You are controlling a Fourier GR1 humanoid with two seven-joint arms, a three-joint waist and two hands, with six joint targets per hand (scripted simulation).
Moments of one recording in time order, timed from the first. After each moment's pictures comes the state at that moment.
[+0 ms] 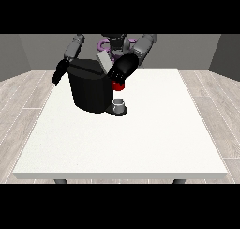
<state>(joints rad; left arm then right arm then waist) -1.29 0.49 0.11 -0.65 -0.85 -0.25 -0.24 -0.50 -0.09 -0.06 -1.27 0.18 -0.20 0.00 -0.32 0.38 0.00</state>
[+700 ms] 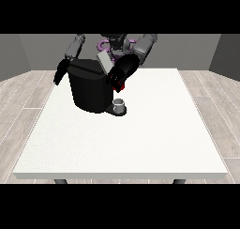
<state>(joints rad) -1.30 0.53 0.08 -0.63 -0.92 -0.21 -0.28 -0.50 -0.07 -0.03 -1.29 0.21 -0.22 0.03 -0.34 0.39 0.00</state>
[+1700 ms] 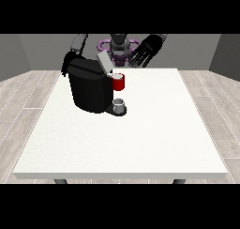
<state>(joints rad) -1.07 0.35 0.13 -0.63 -0.82 -0.23 -0.27 -0.27 -0.06 -0.06 -1.21 0.17 -0.20 -0.04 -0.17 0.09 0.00</state>
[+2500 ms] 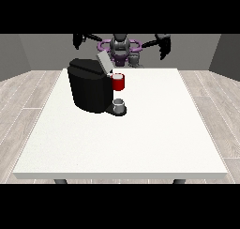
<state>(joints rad) -0.62 0.04 0.38 -0.60 -0.44 -0.28 -0.36 -0.20 -0.10 -0.06 -1.30 0.08 -0.06 0.00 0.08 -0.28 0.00</state>
